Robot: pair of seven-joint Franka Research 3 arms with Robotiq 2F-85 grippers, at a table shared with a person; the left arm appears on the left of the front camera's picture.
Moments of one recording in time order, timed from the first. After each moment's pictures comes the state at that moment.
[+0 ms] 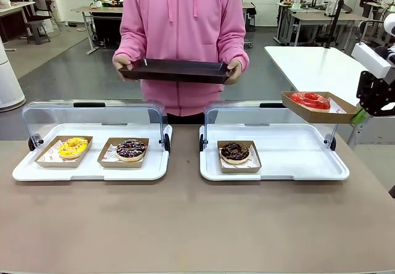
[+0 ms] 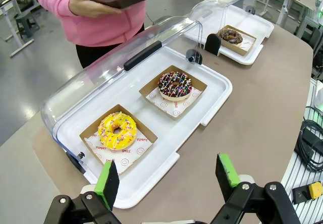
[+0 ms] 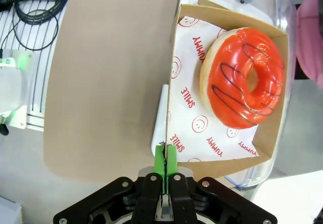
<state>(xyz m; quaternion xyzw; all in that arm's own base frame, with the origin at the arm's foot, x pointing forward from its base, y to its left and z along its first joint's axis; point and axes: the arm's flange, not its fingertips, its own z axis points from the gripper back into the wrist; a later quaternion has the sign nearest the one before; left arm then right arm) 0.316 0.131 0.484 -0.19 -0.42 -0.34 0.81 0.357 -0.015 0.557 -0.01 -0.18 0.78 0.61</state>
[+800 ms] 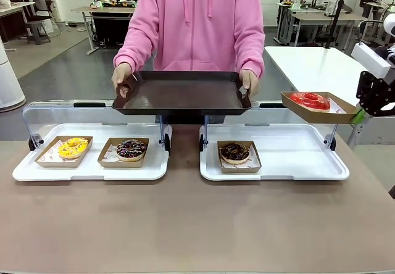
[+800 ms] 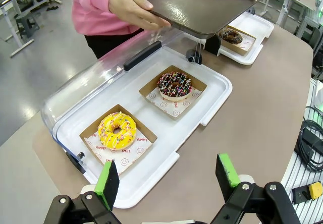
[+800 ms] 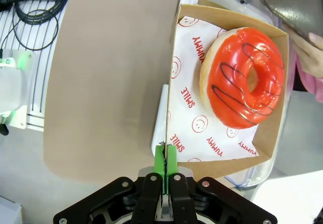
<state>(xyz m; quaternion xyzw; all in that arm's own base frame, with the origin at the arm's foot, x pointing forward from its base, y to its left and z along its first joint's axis) 0.316 0.131 0.484 -0.19 -0.42 -0.34 0.81 0.357 -0.015 0.557 -0.01 -0.18 0.78 0.61</state>
